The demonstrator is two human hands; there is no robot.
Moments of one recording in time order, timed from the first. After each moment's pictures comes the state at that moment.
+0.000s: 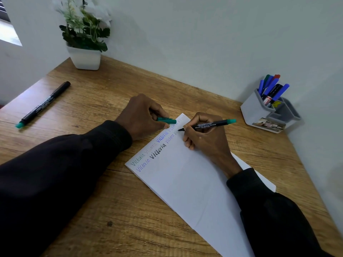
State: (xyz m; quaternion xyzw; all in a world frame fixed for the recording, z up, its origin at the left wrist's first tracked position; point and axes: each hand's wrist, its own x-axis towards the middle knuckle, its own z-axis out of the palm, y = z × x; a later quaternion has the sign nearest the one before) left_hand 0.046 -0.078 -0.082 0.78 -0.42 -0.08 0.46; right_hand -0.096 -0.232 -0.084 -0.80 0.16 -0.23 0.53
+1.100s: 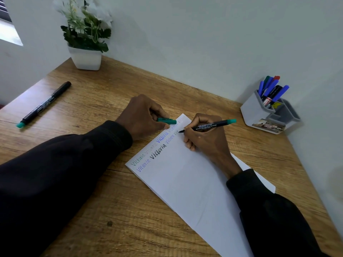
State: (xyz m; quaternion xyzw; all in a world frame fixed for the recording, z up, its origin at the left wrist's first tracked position) left_hand 0.047 -0.078 -0.082 0.78 -0.41 -0.09 0.46; right_hand -0.095 -0.232 -0.082 -0.81 0.17 -0.22 0.51
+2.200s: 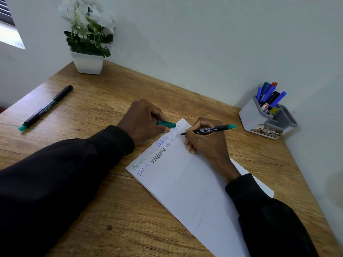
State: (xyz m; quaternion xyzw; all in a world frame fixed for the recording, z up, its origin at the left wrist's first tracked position) left_hand 0.044 -0.079 -0.082 0.79 -0.40 -0.07 0.46; right_hand -0.094 -0.229 -0.080 -0.79 0.21 -0.25 0.51
